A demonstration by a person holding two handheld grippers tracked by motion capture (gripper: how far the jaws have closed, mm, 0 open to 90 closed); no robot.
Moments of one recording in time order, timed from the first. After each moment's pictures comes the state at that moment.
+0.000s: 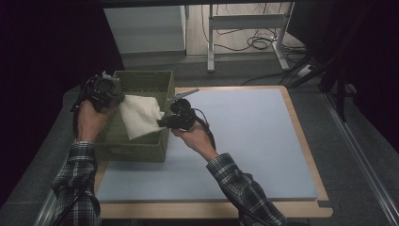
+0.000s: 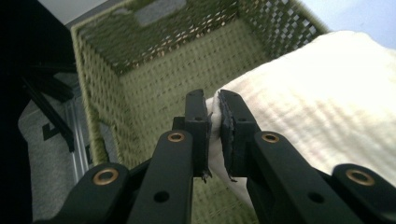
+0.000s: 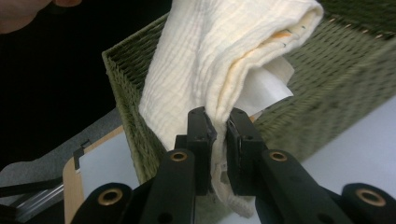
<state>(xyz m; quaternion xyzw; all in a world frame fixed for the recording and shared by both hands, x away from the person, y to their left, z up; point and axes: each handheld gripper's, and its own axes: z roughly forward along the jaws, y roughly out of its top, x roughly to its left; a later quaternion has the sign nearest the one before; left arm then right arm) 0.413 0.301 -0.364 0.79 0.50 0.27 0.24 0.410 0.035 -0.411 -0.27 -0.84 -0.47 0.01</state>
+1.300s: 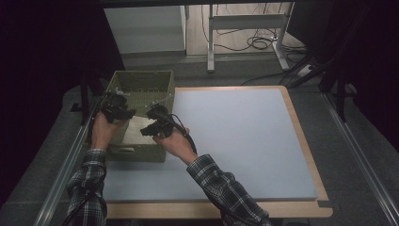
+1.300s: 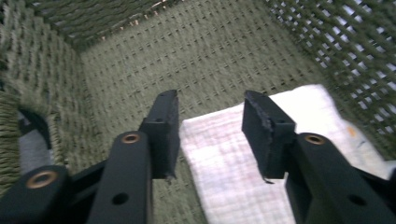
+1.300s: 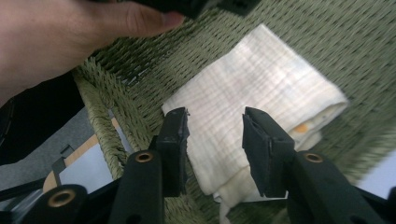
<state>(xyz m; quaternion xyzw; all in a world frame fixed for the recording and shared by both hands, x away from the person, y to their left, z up) 0.437 0.294 -0.439 0.79 0.50 0.24 0.25 0.407 0.097 -0.434 -0.33 -0.86 -0.40 0.01</state>
